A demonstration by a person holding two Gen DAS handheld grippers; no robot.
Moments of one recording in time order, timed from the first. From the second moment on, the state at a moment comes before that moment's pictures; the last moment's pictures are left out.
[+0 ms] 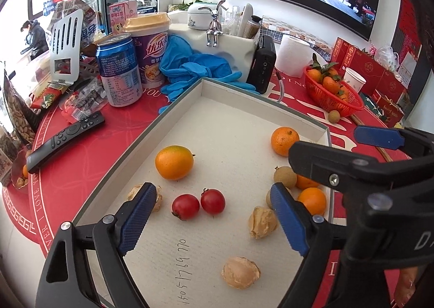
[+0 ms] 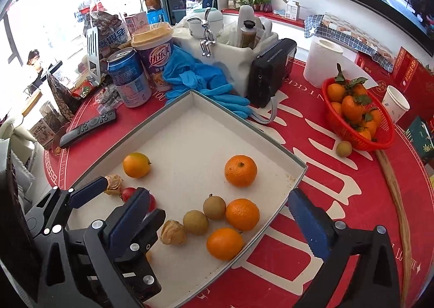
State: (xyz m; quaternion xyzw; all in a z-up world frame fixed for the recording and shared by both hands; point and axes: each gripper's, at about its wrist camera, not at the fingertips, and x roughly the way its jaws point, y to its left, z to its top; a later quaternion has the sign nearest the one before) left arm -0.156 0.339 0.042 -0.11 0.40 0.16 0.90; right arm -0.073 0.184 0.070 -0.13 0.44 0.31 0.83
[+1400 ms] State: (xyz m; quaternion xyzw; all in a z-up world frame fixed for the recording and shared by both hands) left arm -0.153 0.323 0.039 -0.08 0.42 0.17 0.89; right arm -0.074 0.173 0.063 -0.16 0.46 0.26 0.83
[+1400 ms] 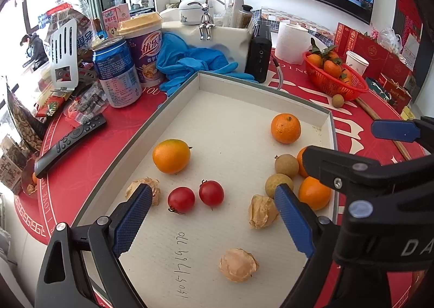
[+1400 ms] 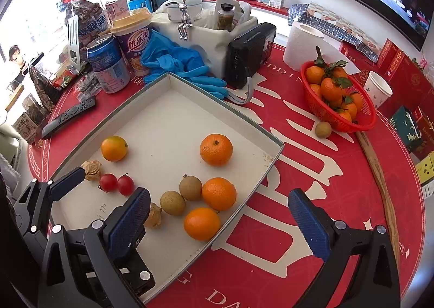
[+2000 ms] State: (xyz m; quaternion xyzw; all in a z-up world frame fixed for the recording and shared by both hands) left arm -0.153 0.324 0.039 -0.08 0.42 0.17 0.89; right arm -0.074 0.173 0.063 -0.16 0.46 0.26 0.83
